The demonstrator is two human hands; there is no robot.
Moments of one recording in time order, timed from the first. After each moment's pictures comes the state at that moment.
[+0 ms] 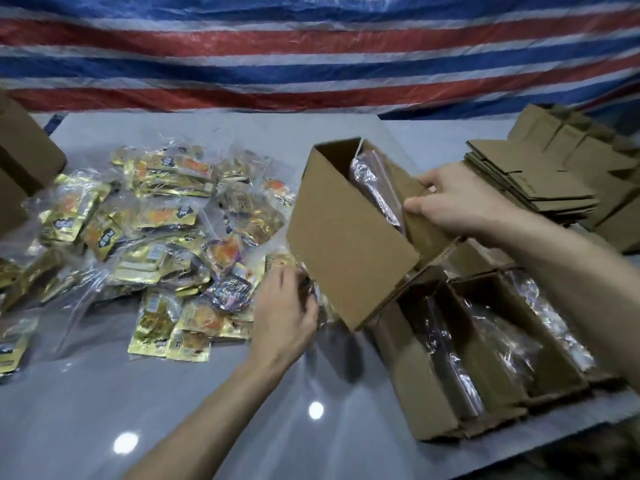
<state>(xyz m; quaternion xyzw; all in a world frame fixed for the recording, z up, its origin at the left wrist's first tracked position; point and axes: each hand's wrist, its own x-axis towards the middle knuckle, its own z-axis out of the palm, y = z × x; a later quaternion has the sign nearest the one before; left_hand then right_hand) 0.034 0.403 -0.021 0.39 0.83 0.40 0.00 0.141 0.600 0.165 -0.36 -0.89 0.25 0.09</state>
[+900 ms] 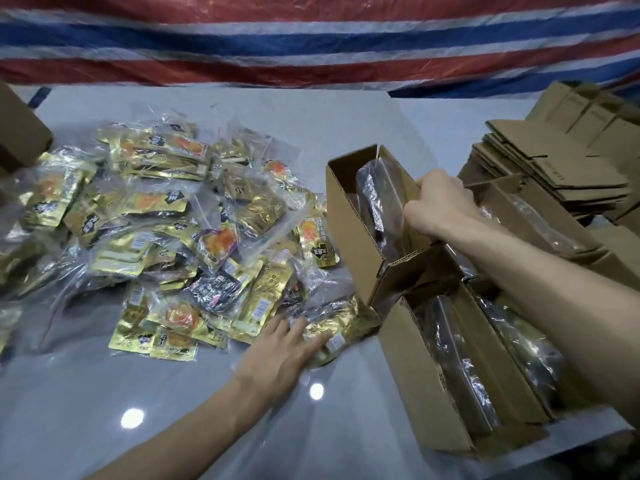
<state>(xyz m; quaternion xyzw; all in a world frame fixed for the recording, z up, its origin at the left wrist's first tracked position) 0.032 0.378 -0.074 0.63 0.77 -0.03 0.05 0.102 0.617 0.108 -0.47 -0.87 0.14 0.06</state>
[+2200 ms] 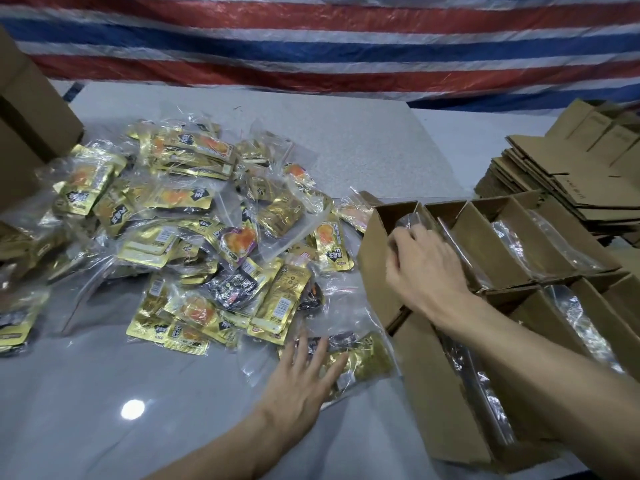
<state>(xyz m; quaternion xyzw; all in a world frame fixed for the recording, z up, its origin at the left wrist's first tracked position) 0.072 0.360 -0.083 0.62 0.77 -0.10 0.12 0.121 0.568 0.046 -0.31 -0.95 -0.02 0.08</state>
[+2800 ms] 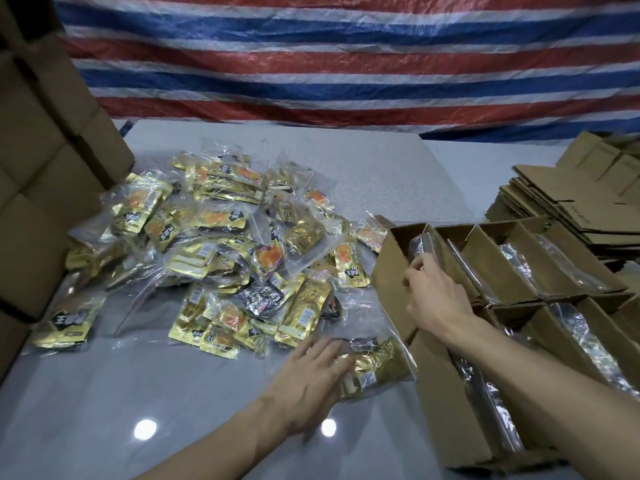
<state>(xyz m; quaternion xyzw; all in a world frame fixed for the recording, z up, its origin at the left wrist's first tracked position) 0.052 0.333 -0.038 0.64 0.76 0.05 0.06 0.133 0.552 0.047 -0.32 -0.95 0.02 -0.02</state>
